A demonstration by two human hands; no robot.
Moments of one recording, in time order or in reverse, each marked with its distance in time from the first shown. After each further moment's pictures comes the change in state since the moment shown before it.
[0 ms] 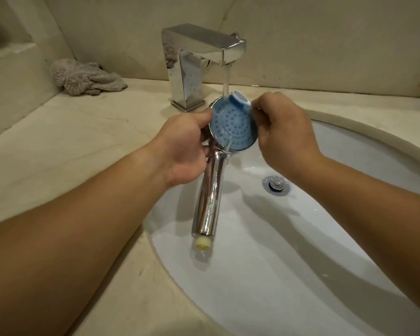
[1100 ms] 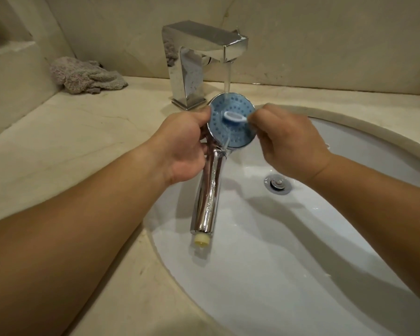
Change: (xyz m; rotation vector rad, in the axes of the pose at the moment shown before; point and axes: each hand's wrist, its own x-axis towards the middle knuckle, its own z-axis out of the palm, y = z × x) left_hand 0.004 0.000 -0.002 0.039 0.050 0.023; right_hand -0.004 0.018 -0.005 -0.132 -0.151 -0.378
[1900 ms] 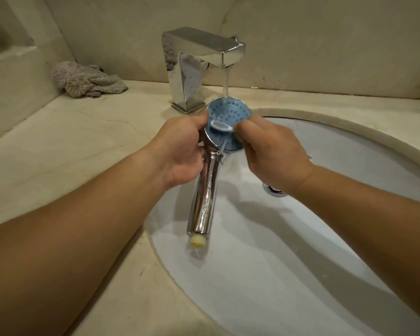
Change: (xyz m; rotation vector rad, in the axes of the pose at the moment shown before) left_hand -0.005 0.001 0.003 -0.042 0.016 0.006; right_hand -0.002 -0.019 0.014 0.016 0.002 0.033
